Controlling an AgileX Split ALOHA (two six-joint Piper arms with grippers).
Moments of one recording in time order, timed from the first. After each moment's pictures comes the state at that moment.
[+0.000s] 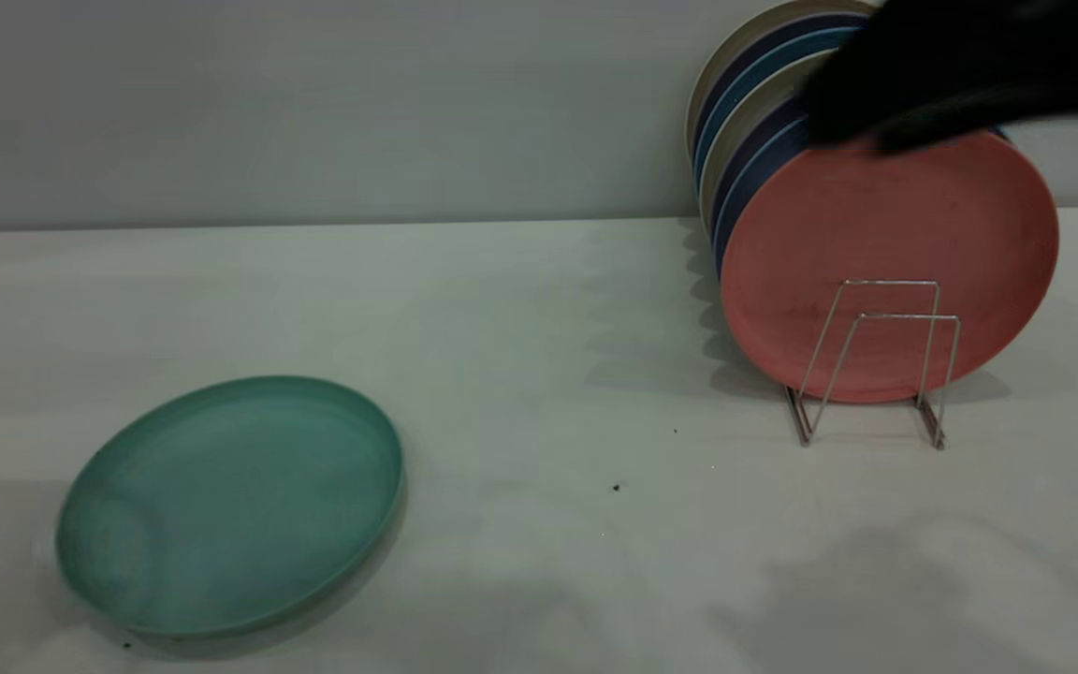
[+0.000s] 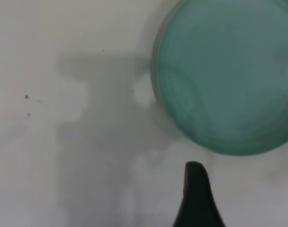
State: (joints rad) left arm 0.03 1.48 -0.95 -0.14 0.71 0.10; right arm 0.33 1.38 -0.79 1.09 0.54 -0.99
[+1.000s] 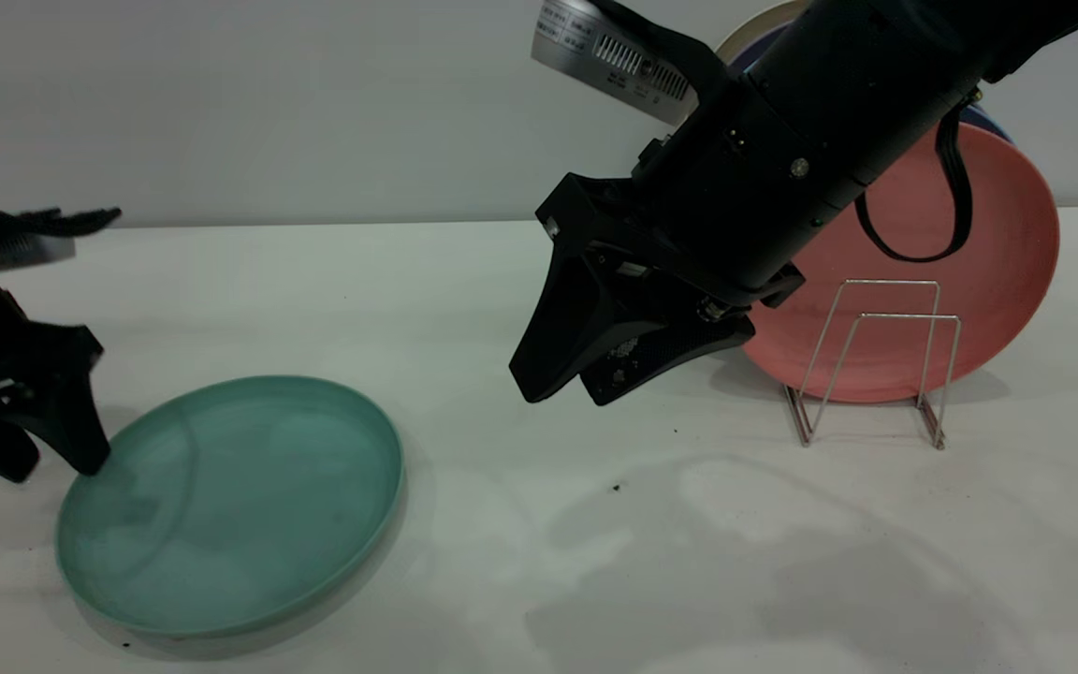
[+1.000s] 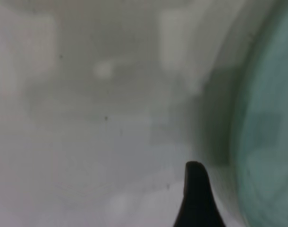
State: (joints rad) left arm 0.14 2.14 -1.14 -0.37 0.50 0.47; right arm 0.50 1.91 -1.12 0.99 0.70 -0.77
